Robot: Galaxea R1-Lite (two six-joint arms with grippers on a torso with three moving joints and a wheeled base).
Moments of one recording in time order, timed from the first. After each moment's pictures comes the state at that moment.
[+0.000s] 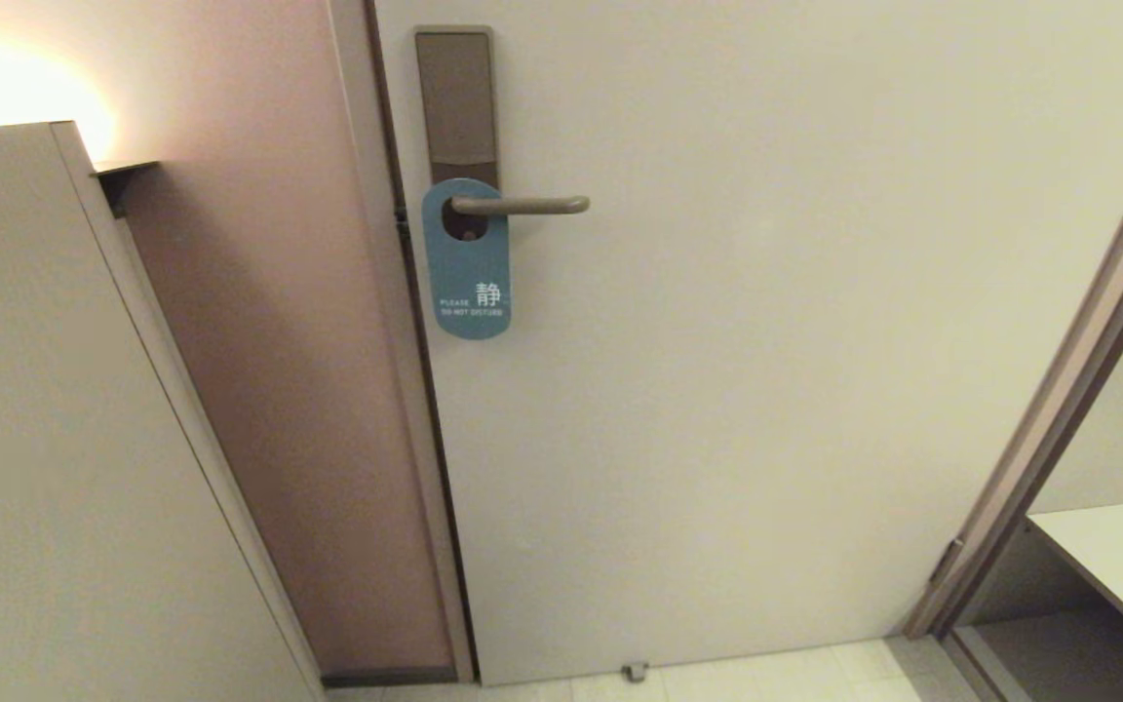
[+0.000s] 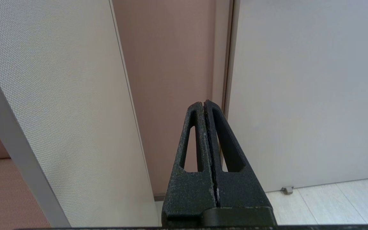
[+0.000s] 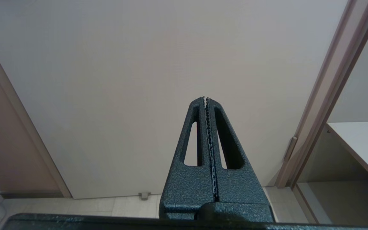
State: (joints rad) left arm 0.00 0.00 0.00 -0.01 0.00 0.01; right arm 0.00 0.00 0.00 -0.02 -0.01 0.04
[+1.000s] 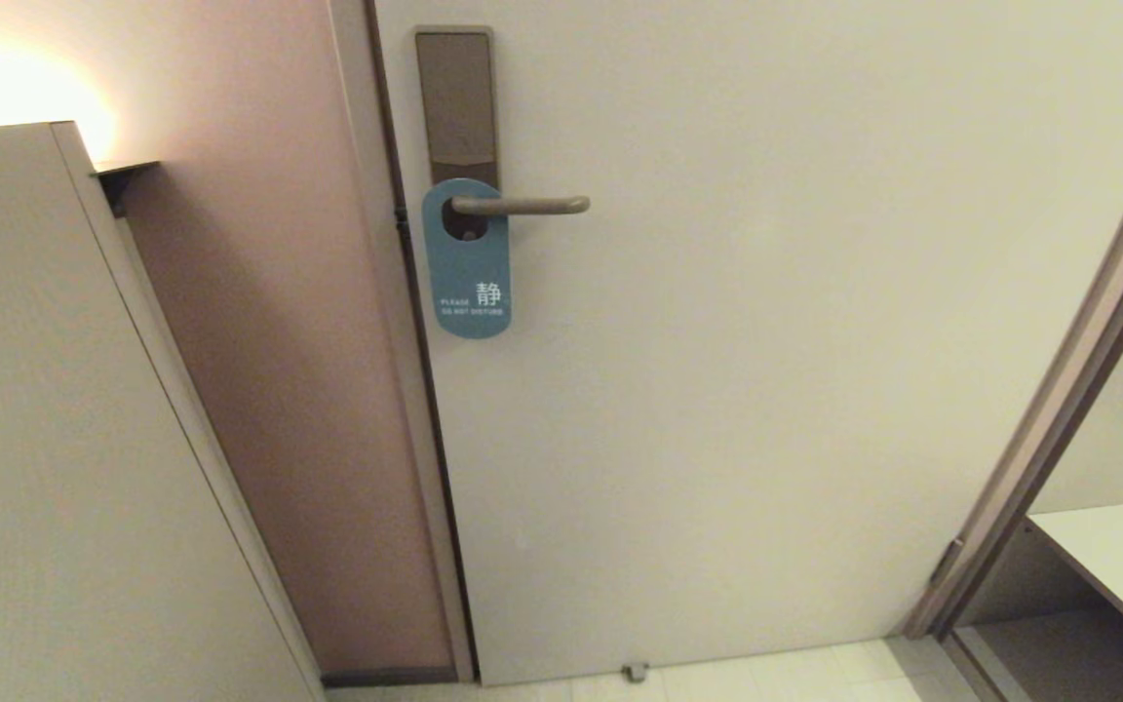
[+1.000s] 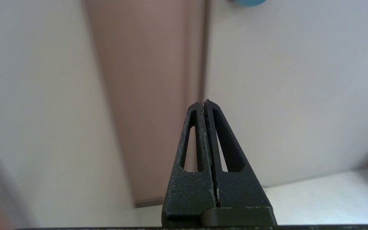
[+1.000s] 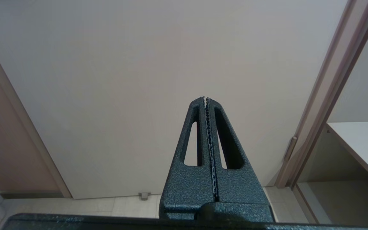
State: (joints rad) left arm -0.04 0.20 -0.18 -0.02 -0.07 -0.04; right arm 0.00 0.00 0.00 -0.02 -0.01 0.04
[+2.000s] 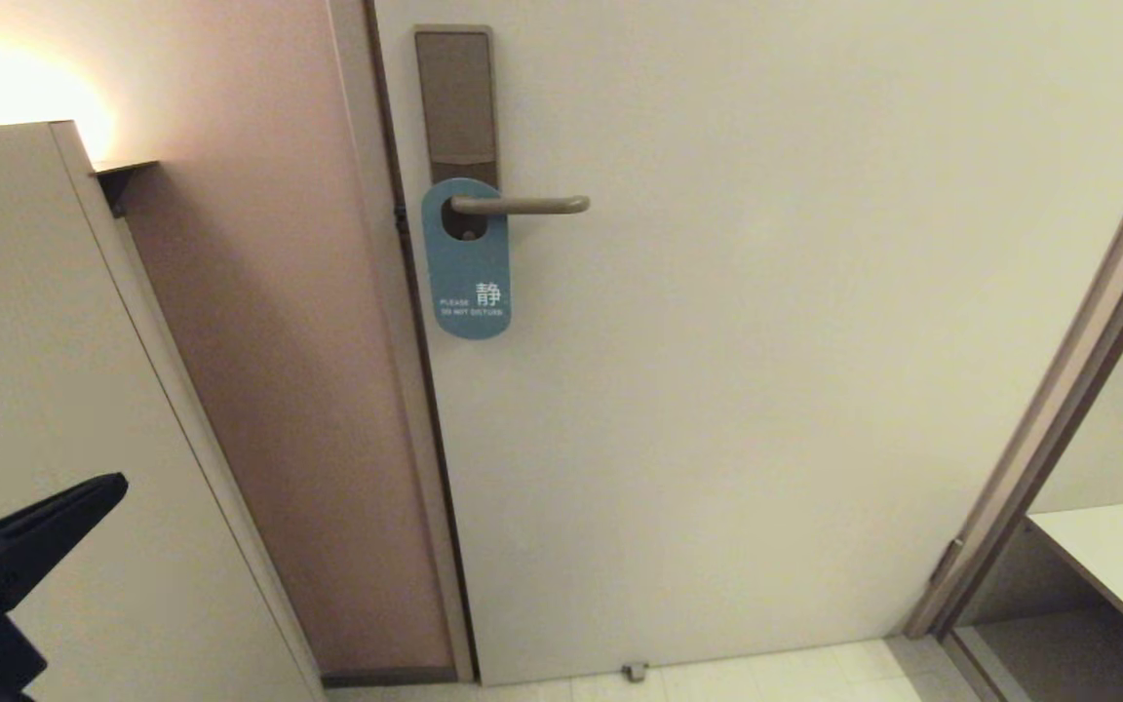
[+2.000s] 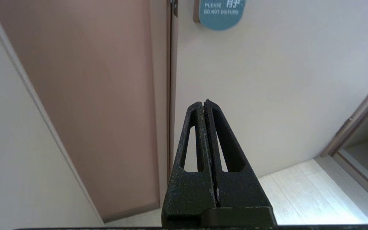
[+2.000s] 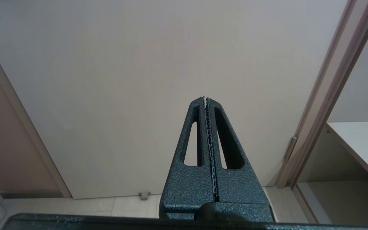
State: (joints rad) left arm -0.20 0.84 -0.33 -0.42 -0.07 -0.07; right arm 0.00 0.00 0.00 -0.02 -0.01 0.04
